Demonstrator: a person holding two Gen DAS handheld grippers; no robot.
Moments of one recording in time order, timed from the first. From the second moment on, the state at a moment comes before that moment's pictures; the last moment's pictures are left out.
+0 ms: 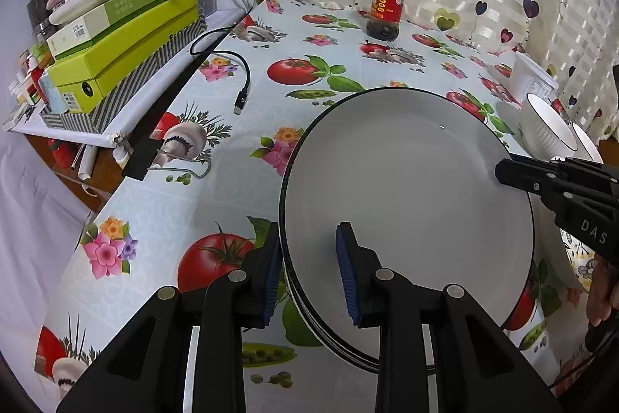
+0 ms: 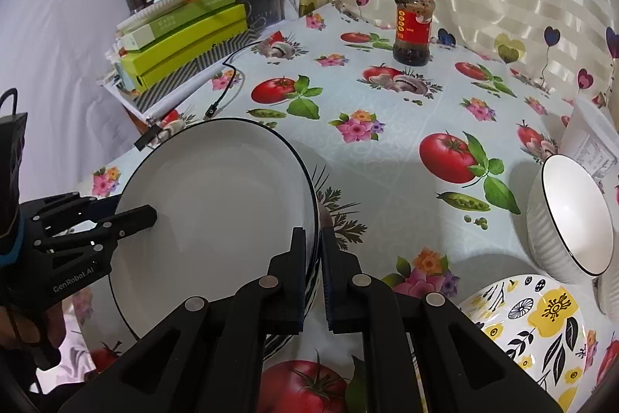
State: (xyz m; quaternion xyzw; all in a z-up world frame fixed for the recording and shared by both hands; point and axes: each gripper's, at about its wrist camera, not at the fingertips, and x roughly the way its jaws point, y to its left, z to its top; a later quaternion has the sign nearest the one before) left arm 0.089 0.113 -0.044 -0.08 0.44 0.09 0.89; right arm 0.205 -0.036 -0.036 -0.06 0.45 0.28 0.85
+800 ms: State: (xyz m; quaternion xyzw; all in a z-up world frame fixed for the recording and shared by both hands) left arm 0.116 0.150 -0.029 -0.13 0.40 0.08 0.90; right arm 0.212 -0.038 -0.028 -0.03 0.42 0.27 0.87
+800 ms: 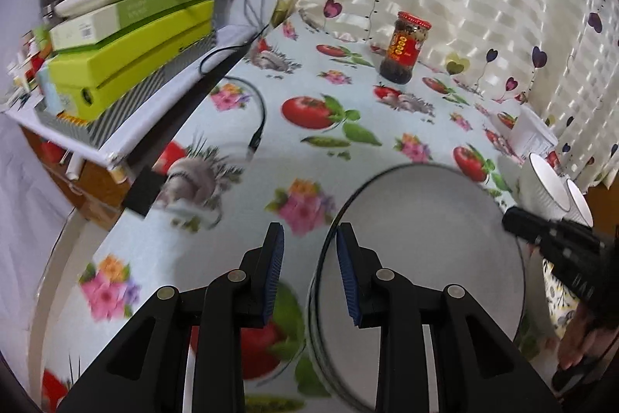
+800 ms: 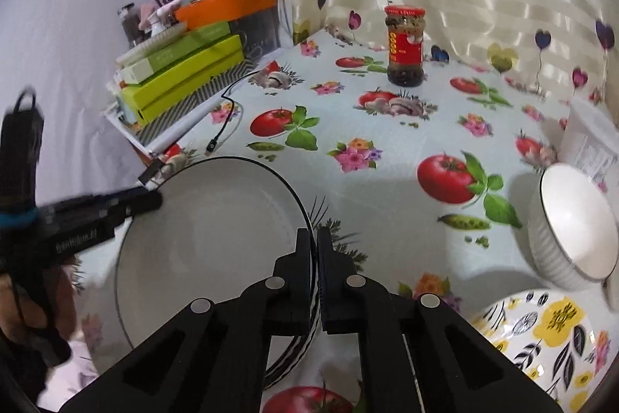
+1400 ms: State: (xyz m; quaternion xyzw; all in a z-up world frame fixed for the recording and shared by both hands) left arm 0.119 0.124 -0.021 -0.07 0.41 0.04 0.91; right arm 0.209 -0.031 -0.023 -0.06 0.46 0.26 0.85
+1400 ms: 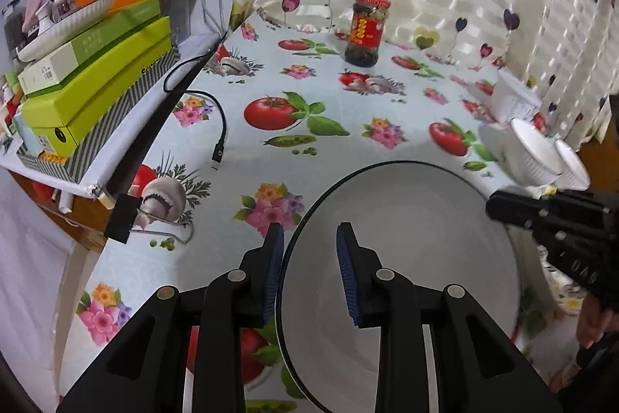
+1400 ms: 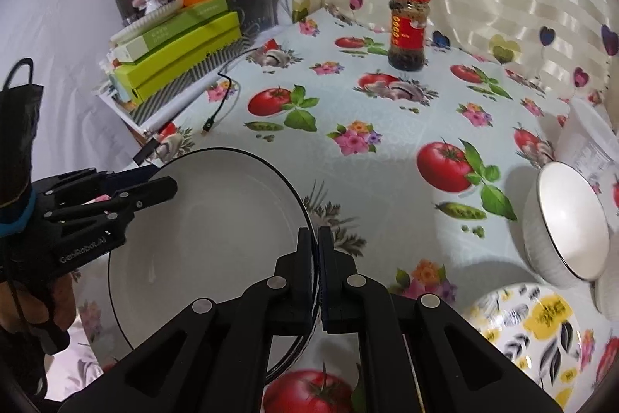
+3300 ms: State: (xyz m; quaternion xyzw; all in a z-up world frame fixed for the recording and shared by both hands) left arm 0.256 -0.076 0.030 0.05 0.45 -0.17 0.88; right arm 0.233 -0.262 0.014 0.14 0.48 0.10 0.86
